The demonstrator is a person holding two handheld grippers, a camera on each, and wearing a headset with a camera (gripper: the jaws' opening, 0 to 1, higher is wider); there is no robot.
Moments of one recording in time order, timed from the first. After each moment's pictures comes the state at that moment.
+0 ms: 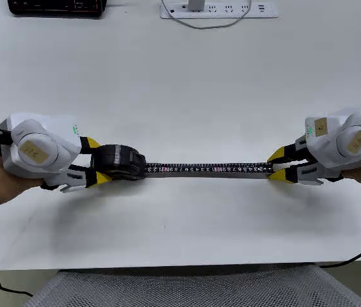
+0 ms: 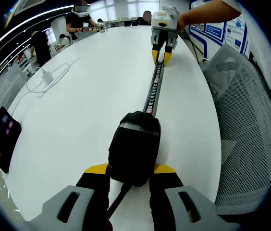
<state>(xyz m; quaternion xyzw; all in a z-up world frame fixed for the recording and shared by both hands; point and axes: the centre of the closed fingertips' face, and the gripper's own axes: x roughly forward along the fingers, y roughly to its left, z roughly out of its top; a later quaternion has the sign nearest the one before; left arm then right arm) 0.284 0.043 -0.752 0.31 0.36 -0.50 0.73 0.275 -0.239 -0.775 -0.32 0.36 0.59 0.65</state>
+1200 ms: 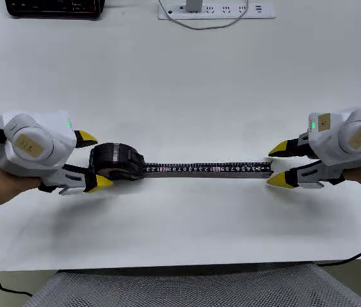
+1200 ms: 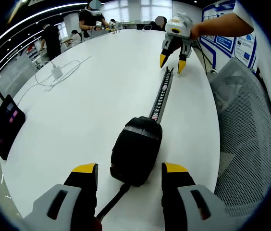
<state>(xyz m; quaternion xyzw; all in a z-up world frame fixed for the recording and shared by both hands) 0.287 0.043 -0.743 0.27 0.37 -0.47 0.76 0.274 -0.241 -0.767 -0.28 0.37 0.56 0.68</state>
